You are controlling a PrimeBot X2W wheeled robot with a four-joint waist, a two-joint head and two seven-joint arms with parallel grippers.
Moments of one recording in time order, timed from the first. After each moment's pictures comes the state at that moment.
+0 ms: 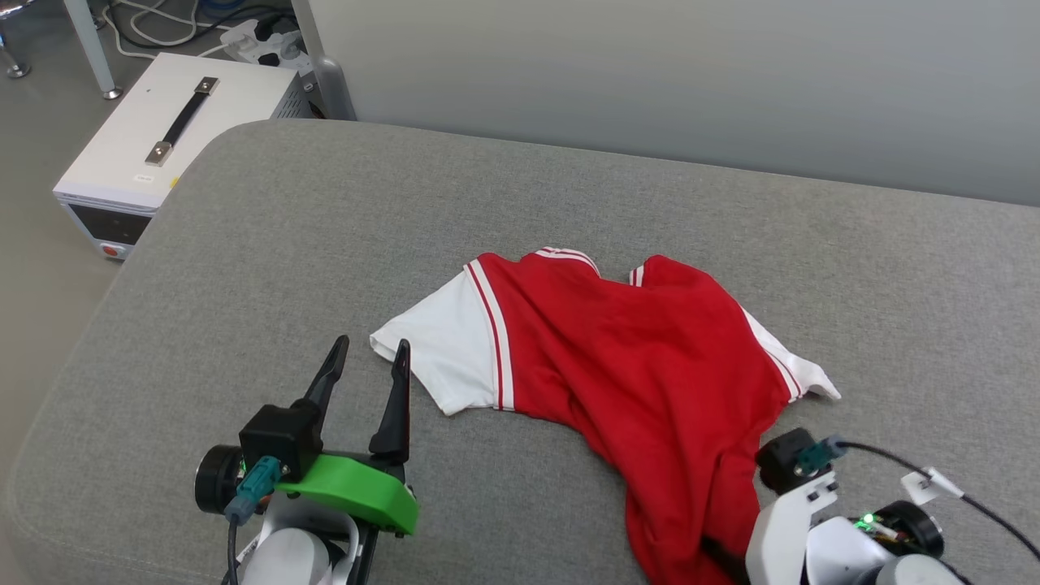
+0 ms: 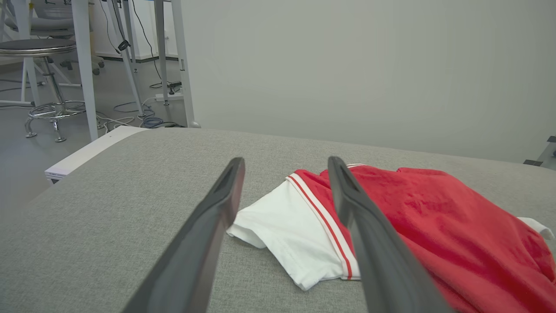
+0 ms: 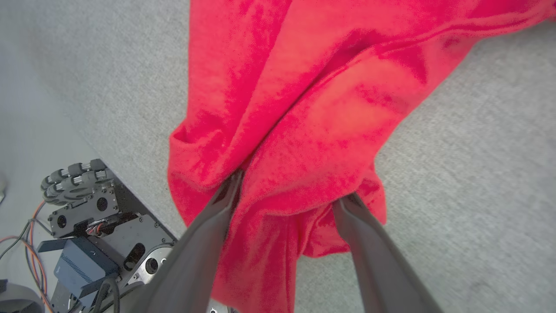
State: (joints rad) left arm -0.10 0.06 -0.10 0.20 -0.17 -0.12 -0.26; right arm -0.03 -0.30 0.39 0.04 0.42 0.13 0.68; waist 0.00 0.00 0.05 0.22
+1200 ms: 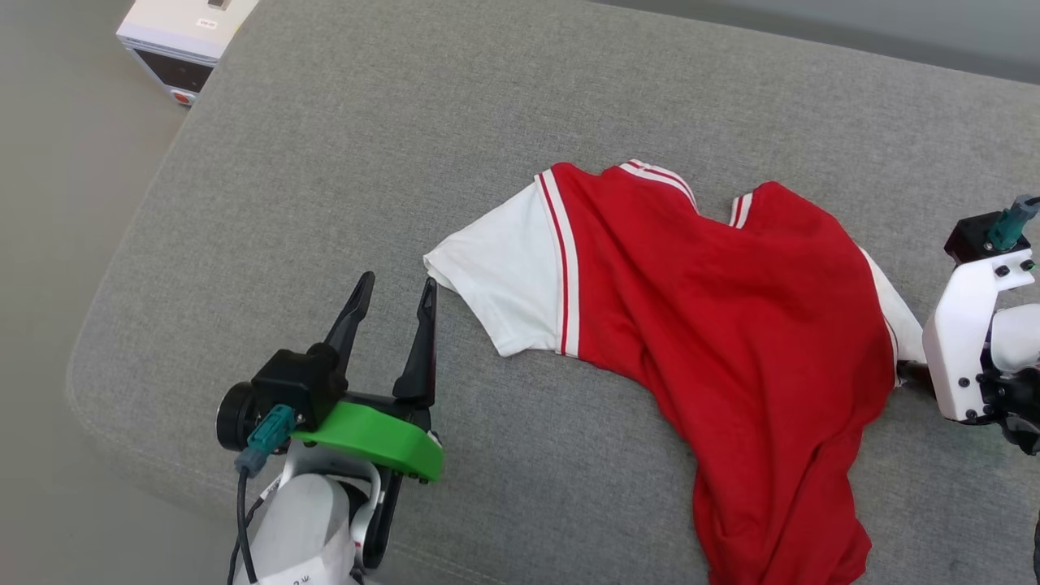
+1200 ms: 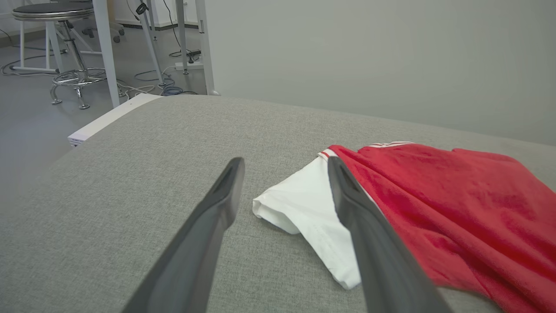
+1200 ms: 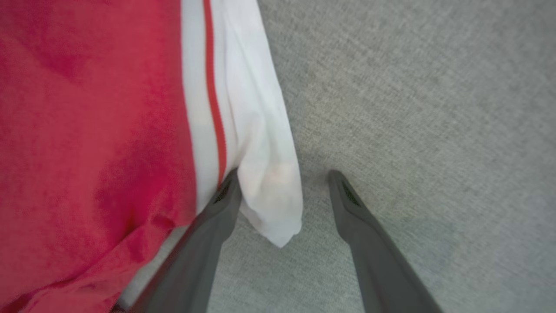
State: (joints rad) left arm -0.21 0.06 -0.16 0.18 -0.23 -0.11 -0.26; right arm -0.46 -0.50 0.20 0.23 0.46 0.13 1.12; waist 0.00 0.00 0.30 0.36
